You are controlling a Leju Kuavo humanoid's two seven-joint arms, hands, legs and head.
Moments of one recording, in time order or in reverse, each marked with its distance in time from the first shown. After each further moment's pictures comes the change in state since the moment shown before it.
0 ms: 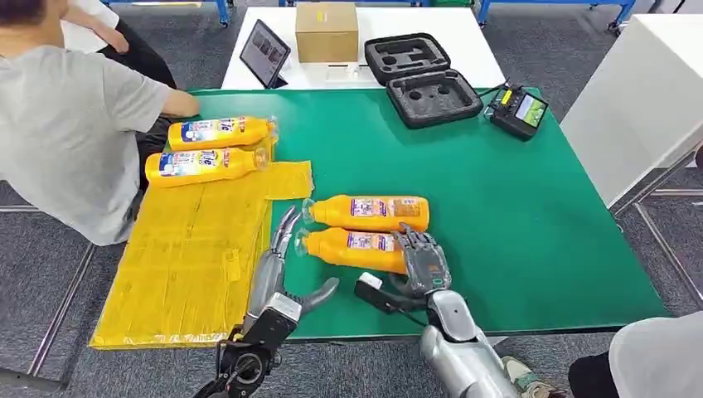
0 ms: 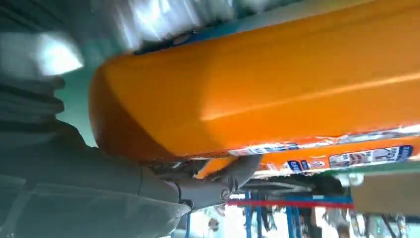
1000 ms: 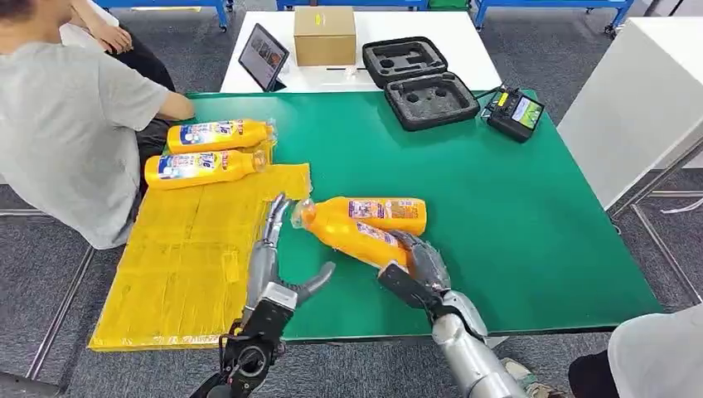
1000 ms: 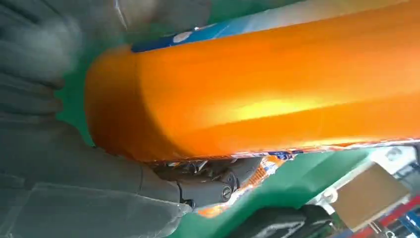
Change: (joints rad) left arm -0.010 -0.031 0.005 -0.029 0.073 0.111 0.000; right arm 0.033 0.002 -0.094 -0.038 -0.572 0.246 -0.385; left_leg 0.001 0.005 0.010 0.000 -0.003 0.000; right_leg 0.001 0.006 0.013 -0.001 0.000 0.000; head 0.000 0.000
